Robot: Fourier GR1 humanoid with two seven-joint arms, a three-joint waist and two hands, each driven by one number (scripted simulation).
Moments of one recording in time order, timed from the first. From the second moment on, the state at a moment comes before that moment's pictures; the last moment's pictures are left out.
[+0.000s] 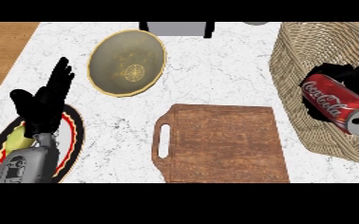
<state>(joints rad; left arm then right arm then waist) -0.19 0.19 0.15 -1.45 -0.04 0.05 0.13 -0.24 -0.69 0.10 -1.61 -0.06 0.07 0.03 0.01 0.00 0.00</state>
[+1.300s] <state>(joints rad) -0.19 0.18 0.14 -1.51 -0.05 0.05 0.18 -0.49 -0.68 0.12 -1.23 0.69 -0.12 -0.40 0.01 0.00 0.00</state>
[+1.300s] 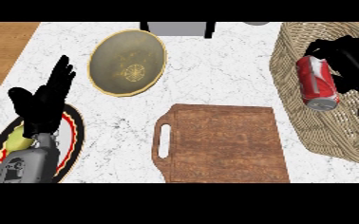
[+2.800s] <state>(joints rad) -0.22 0.20 0.17 -1.48 -0.05 0.04 0.17 -0.66 -0.56 0.03 -0.75 1.03 -0.19 -0.55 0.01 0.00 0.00</state>
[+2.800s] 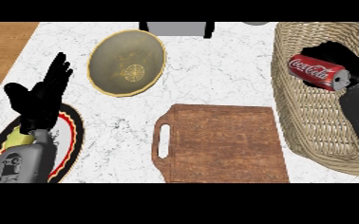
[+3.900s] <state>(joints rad) -0.22 0.19 0.17 -1.49 -0.05 0.04 0.19 -0.70 -0.53 -0.03 -0.56 1.11 -0.13 -0.48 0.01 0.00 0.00</state>
